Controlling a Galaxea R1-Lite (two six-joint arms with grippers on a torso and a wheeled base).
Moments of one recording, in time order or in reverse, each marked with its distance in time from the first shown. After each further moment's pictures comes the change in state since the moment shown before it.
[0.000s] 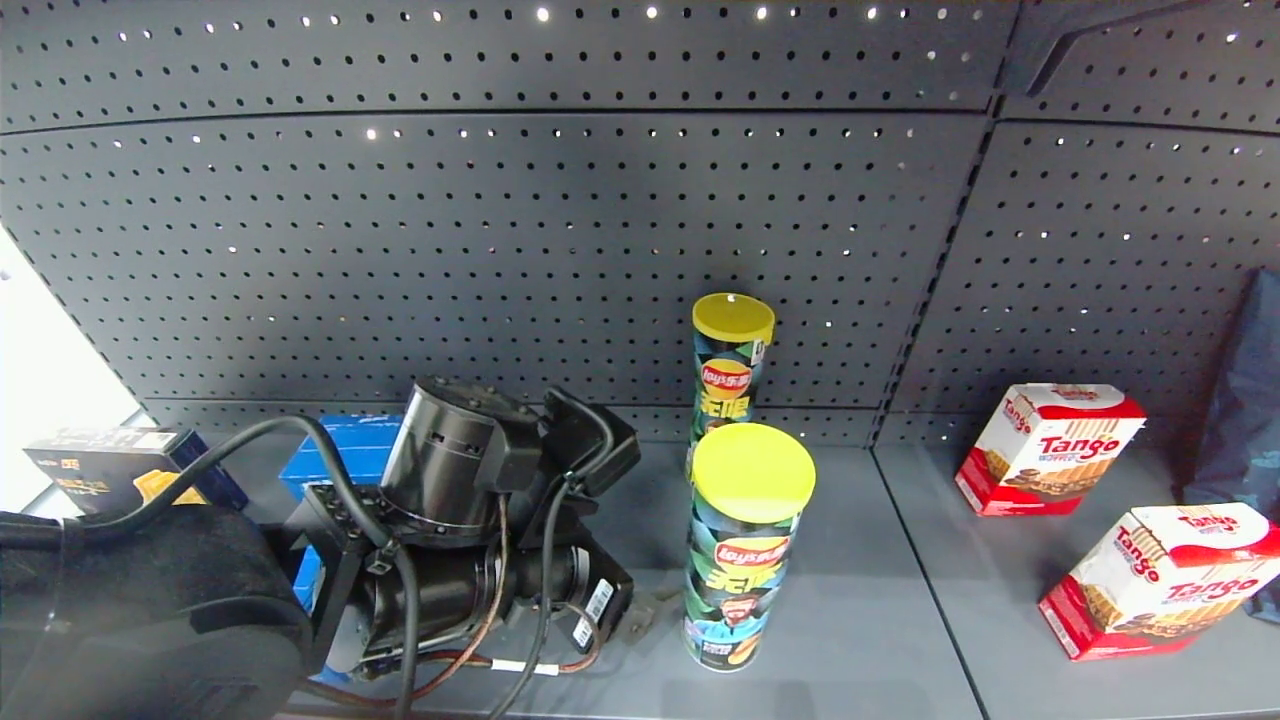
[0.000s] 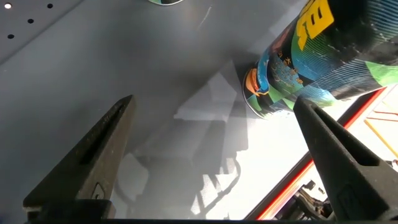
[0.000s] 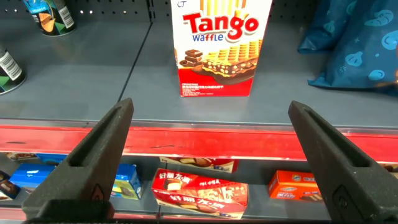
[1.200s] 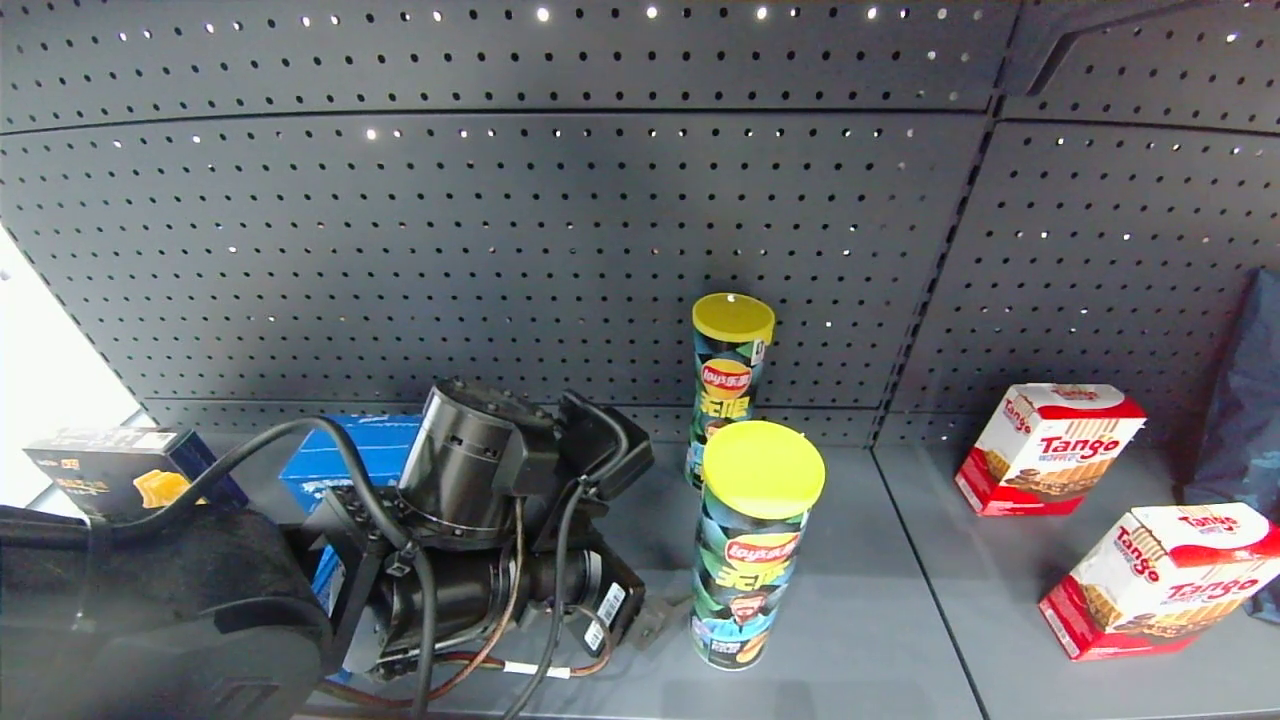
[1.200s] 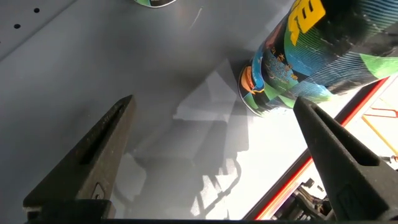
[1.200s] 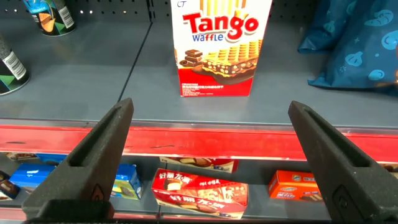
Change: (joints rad) left arm -0.015 0.018 -0.013 0.000 0.000 0.001; right arm 0.000 0.000 0.000 0.000 0.000 0.000
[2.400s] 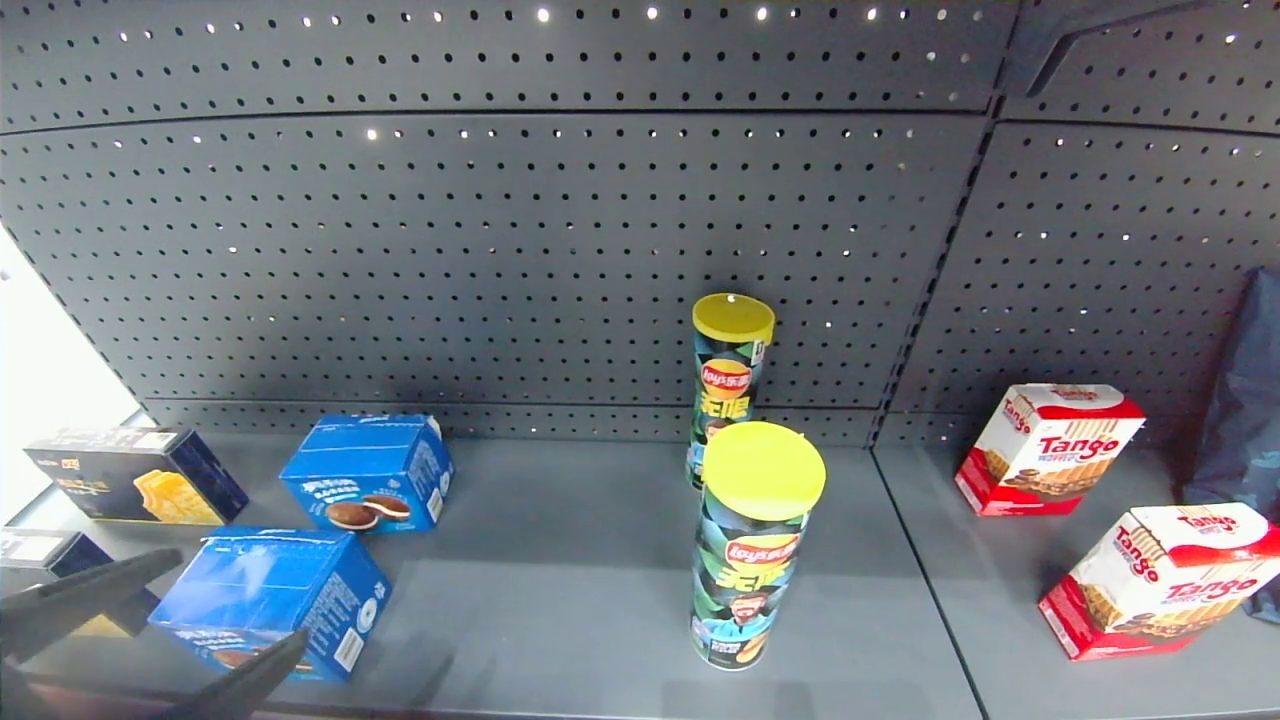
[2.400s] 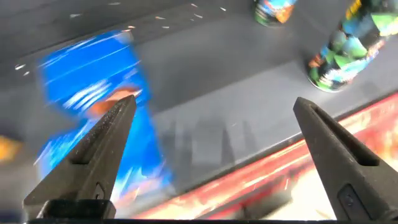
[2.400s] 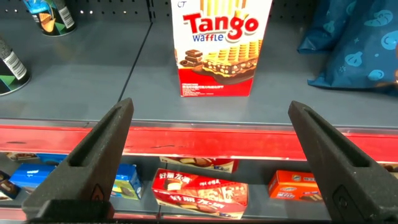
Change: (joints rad) left arm 0.347 -0.970 0.500 0.081 0.043 -0.059; right arm 0.000 0.000 0.000 0.000 0.000 0.000
